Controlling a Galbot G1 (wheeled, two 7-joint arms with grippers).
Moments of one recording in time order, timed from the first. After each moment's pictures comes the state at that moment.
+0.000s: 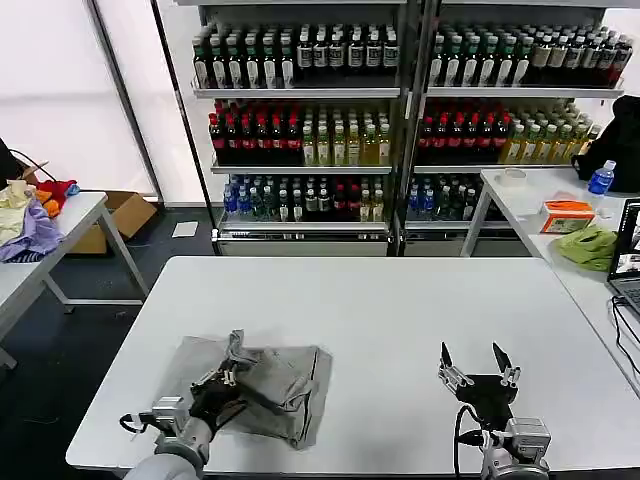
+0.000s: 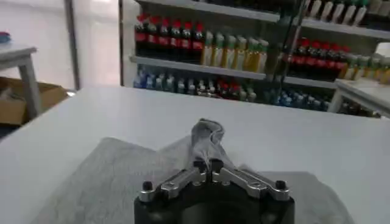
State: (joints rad) left arm 1.44 -1.31 -0.41 -2.10 -0.43 0.50 -0.19; right arm -1.61 1.22 0.49 2.34 0.29 -0.40 0.37
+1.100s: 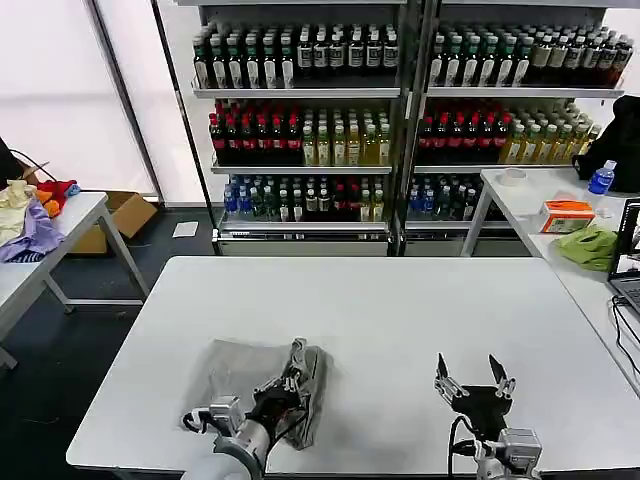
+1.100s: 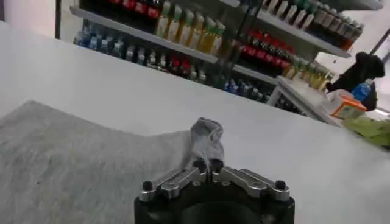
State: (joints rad) left arm 1.40 -1.41 -0.24 -2.09 -0.52 0.55 -0.23; right arm -1.64 1.24 0.46 2.32 0.26 -0.38 0.37
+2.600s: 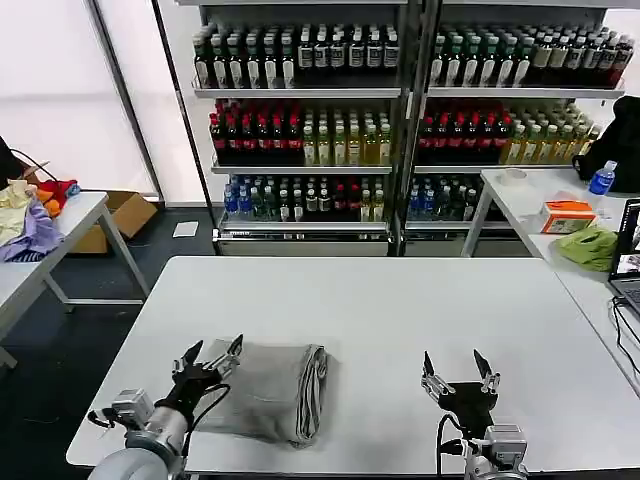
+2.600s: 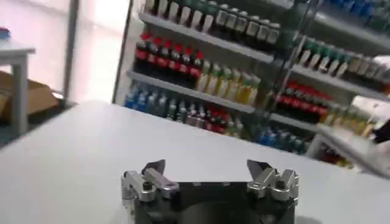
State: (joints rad) left arm 1.47 -1.28 -0.57 -2.15 -0.60 0.46 -0.11; right arm -1.60 1.21 0.41 2.30 0.26 -0.38 0.37
